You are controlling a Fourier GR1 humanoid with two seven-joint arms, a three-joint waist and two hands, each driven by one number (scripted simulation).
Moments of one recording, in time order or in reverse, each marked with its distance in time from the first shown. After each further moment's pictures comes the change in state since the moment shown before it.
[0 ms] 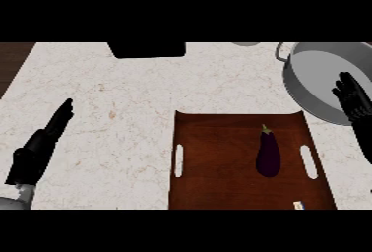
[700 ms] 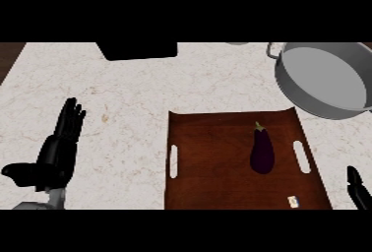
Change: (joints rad) left arm 0.040 -0.248 0.051 -0.079 0.100 0.146 -0.109; right arm 0.350 0.472 -0.360 0.123 -0.337 -0.265 -0.544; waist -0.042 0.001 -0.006
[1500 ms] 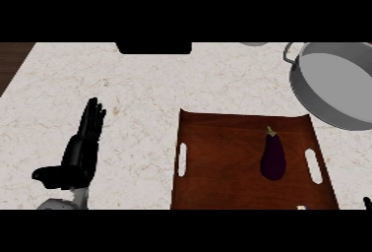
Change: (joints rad) left arm -0.025 -0.104 -0.058 0.018 -0.063 0.016 -0.040; right arm 0.333 -0.162 0.304 -0.146 0.089 0.087 -0.024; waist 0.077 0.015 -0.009
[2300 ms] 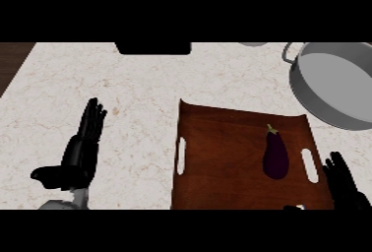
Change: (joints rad) left arm 0.013 -0.036 0.034 -0.017 -0.039 -0.035 0.030; right arm -0.204 -0.105 0.153 -0.067 0.188 -0.060 0.504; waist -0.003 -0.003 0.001
